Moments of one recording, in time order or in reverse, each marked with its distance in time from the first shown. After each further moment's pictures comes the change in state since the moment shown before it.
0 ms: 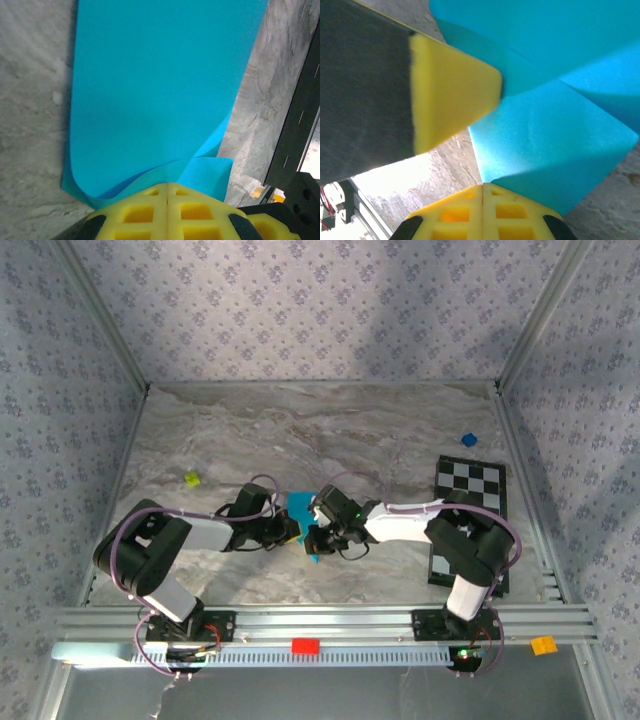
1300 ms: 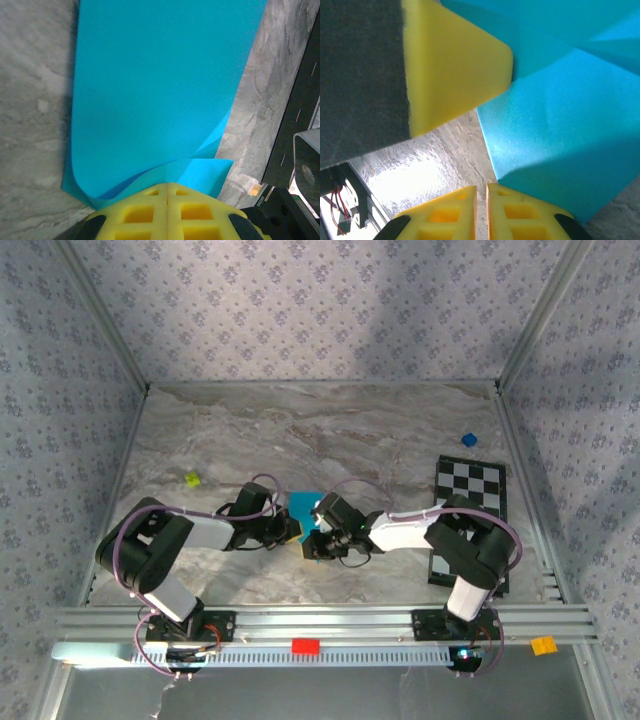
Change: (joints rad) left arm 0.000 0.019 0.008 0.015 0.015 0.000; right arm 0.025 -0.023 -0.106 0.187 -0.001 0.112
